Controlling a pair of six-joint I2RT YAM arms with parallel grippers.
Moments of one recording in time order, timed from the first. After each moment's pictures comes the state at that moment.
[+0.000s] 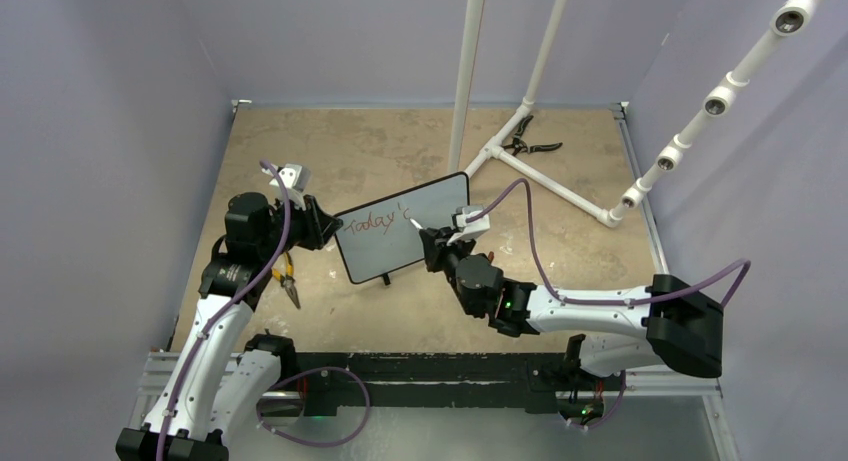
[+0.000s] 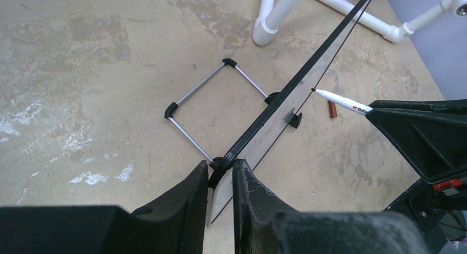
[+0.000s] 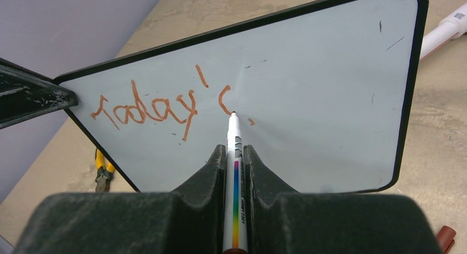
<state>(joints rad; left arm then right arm) -0.14 0.75 0.72 -0.38 0.42 -0.22 1.21 1.28 0.61 0.58 0.82 0.41</state>
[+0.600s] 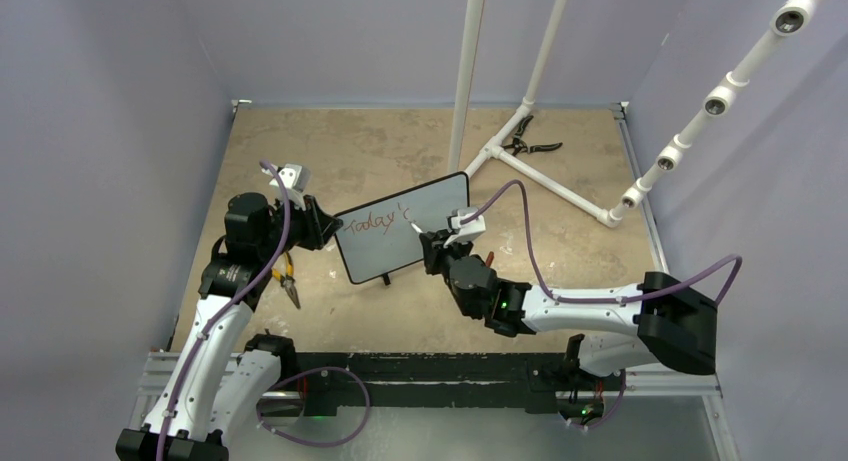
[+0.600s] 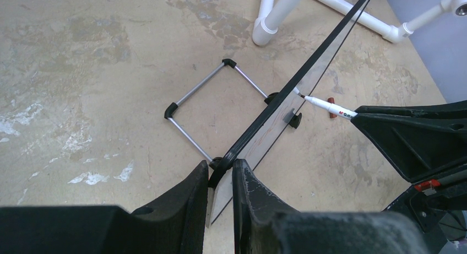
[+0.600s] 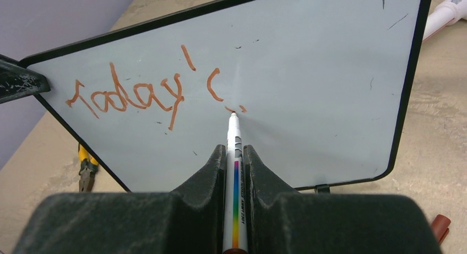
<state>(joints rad) -0.14 0.74 0.72 -0.38 0.42 -0.22 1.21 1.32 0.61 0.57 0.82 0.42</state>
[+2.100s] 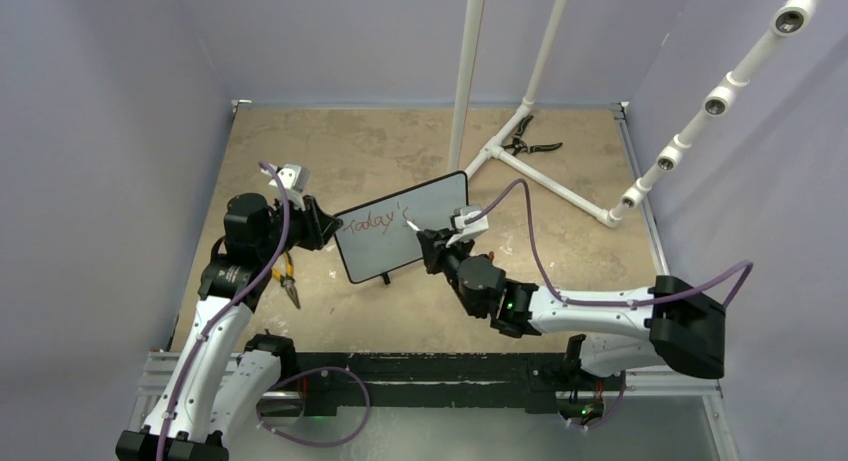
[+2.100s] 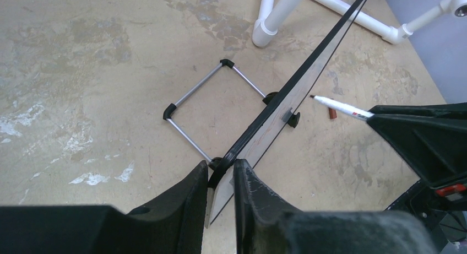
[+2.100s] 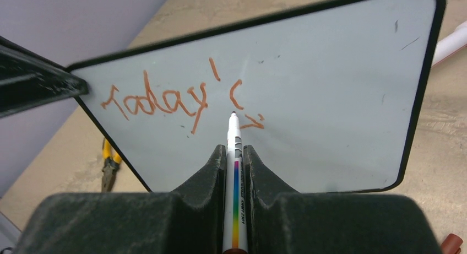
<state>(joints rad) -0.14 0.74 0.72 -0.38 0.42 -0.22 1.21 1.30 0.61 0.60 0.76 0.38</state>
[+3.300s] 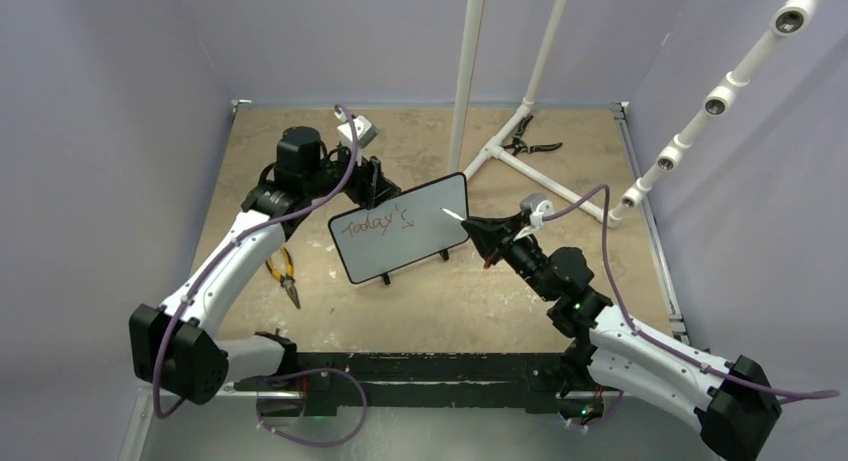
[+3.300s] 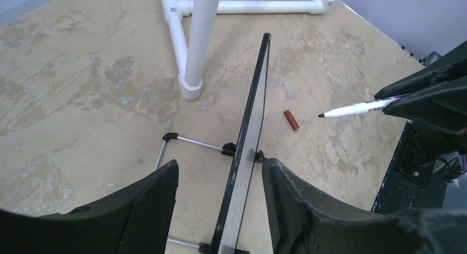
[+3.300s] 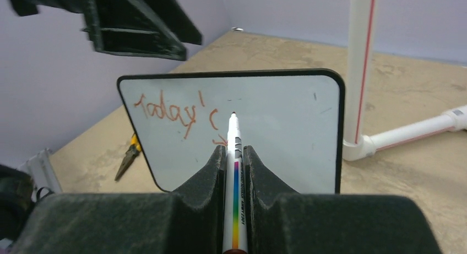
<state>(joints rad) -0.35 1.22 1.08 -0.24 0.57 -0.02 0.79 0.76 0.35 0.56 0.10 0.28</state>
